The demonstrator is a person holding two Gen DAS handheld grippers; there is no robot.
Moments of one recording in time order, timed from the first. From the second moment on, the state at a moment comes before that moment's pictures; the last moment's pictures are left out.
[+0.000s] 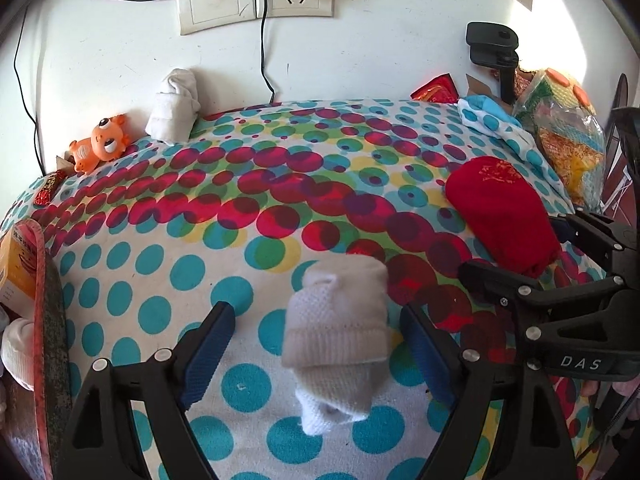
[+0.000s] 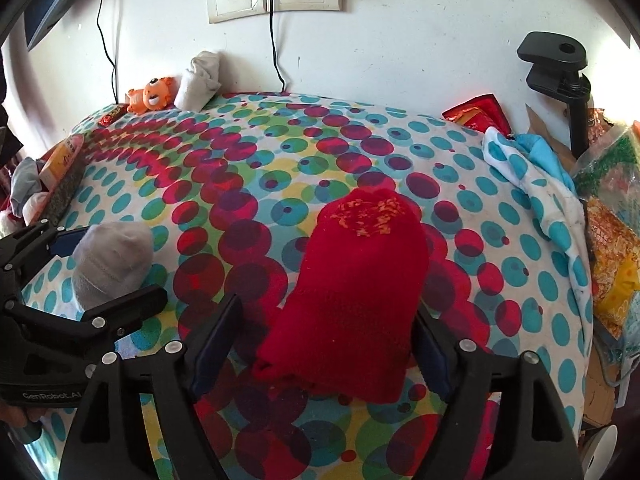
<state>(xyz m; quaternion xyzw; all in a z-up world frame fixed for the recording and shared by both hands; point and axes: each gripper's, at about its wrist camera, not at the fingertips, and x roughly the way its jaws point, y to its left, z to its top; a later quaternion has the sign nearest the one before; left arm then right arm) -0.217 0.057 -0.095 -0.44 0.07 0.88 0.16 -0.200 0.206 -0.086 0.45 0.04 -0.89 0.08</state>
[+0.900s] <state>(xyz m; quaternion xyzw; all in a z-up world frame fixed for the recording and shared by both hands) -0.189 0.062 -0.088 -0.42 0.09 0.89 0.15 -0.197 0.220 -0.079 0.43 0.00 -0.90 0.08</state>
